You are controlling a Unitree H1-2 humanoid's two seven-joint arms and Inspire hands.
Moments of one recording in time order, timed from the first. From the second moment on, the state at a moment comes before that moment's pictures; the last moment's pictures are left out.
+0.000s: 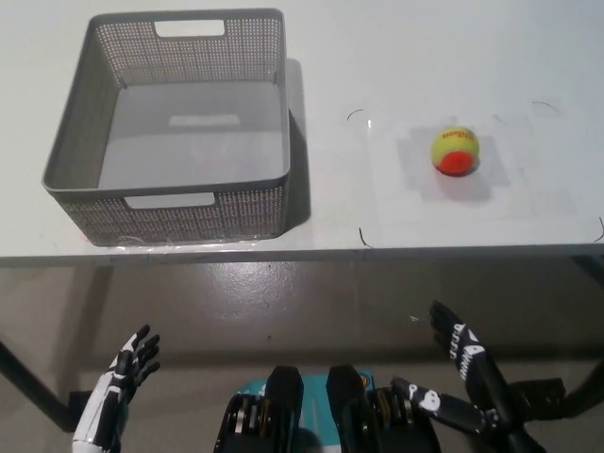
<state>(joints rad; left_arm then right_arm) 0.00 0.20 0.03 0.31 -0.08 -0.32 -0.15 0.02 -0.07 0.09 0.16 -0.02 -0.27 0.11</state>
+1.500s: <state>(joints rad) 0.00 0.21 0.00 0.31 -0.08 -0.32 -0.22 -0.92 -0.45 0.24 0.28 -0.46 0.34 0.32</state>
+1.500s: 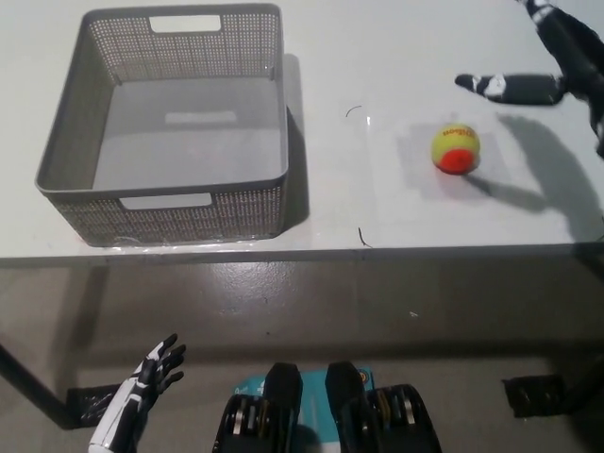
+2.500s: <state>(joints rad) -0.02 0.22 0.00 0.32 -0.08 -0.32 -0.24 -1.34 -0.28 0.39 1.31 -0.45 0.20 0.41</state>
